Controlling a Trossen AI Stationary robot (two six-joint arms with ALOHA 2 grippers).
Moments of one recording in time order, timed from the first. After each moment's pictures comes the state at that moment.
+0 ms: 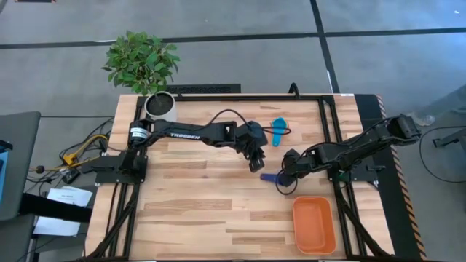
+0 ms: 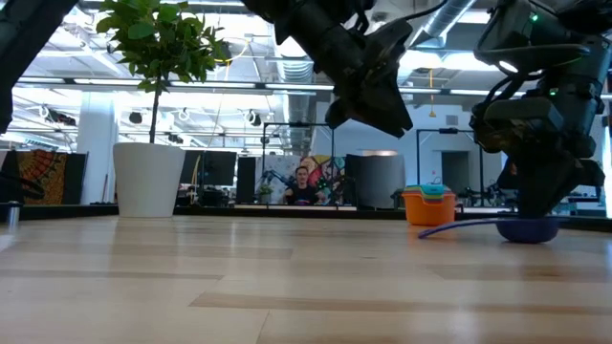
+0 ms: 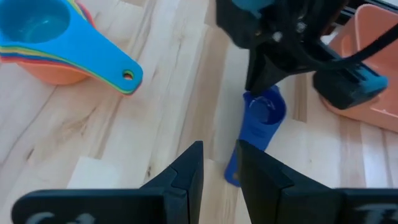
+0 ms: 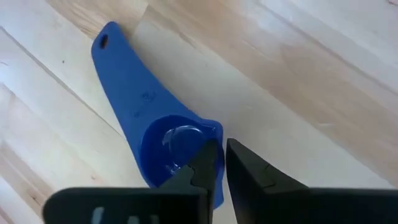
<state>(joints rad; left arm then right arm) 0.07 2.05 1.68 -0.30 0.04 -0.26 0.18 1.23 0.50 -0.42 0.04 1.16</state>
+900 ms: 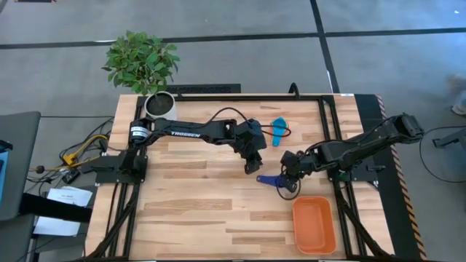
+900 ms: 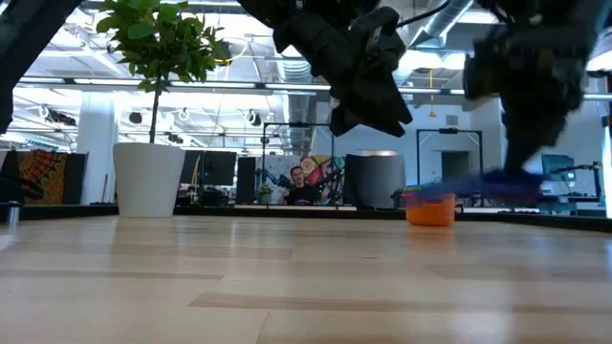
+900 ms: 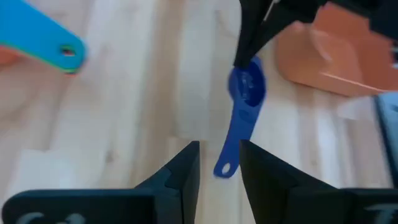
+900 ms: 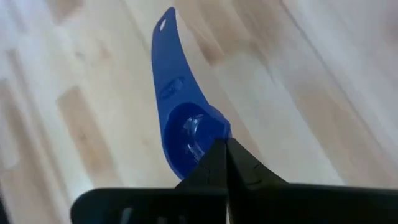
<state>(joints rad) 0.10 2.05 1.68 -0.35 0.26 -0.23 0.23 1.17 0.63 -0.52 0.04 0.82</state>
